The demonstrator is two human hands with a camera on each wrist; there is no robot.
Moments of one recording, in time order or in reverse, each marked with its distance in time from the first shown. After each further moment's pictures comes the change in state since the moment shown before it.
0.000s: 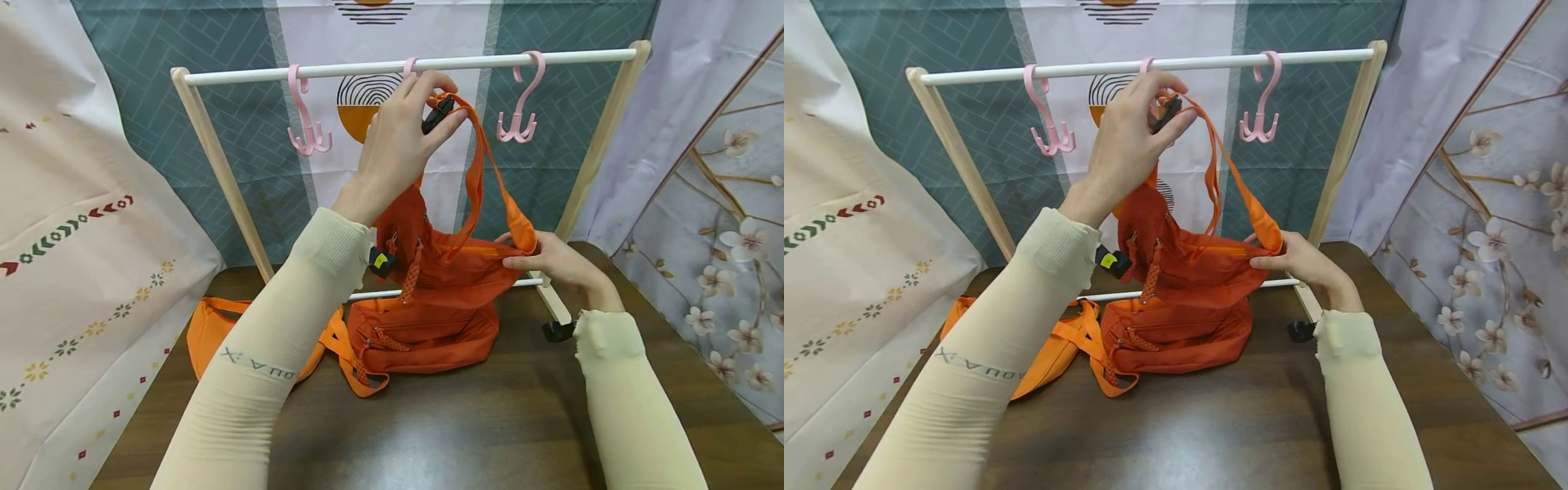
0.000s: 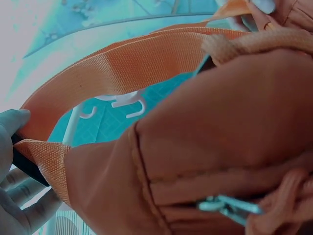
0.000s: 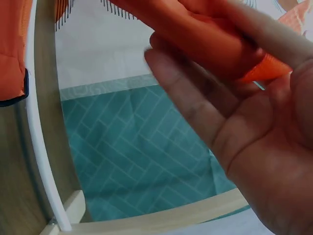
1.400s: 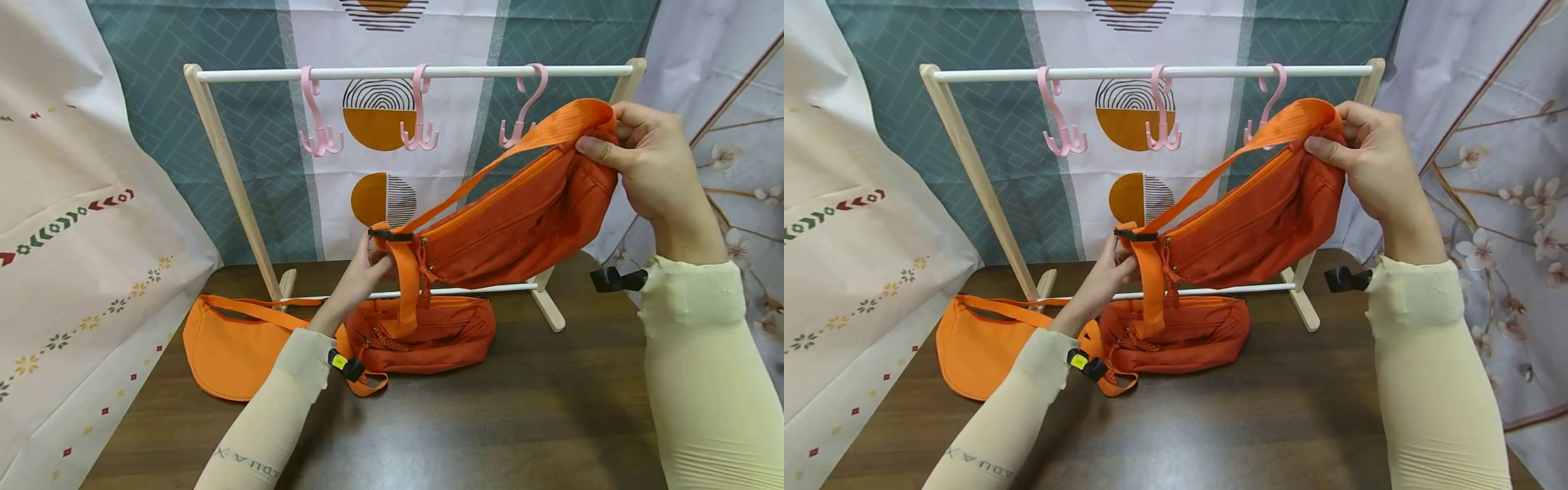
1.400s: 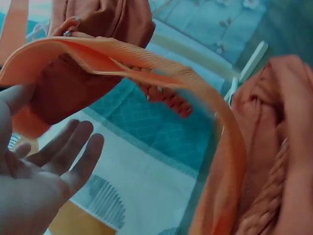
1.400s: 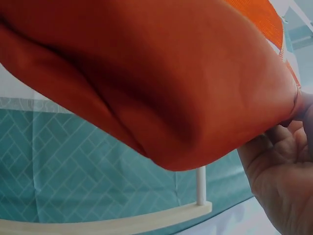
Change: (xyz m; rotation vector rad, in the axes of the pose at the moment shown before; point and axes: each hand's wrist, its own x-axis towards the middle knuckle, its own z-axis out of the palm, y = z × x) left_hand -0.170 -0.114 0.073 -0.982 -0.229 -0.480; right_hand -0.017 -0.172 -0.042 0.296 0.466 -0.471
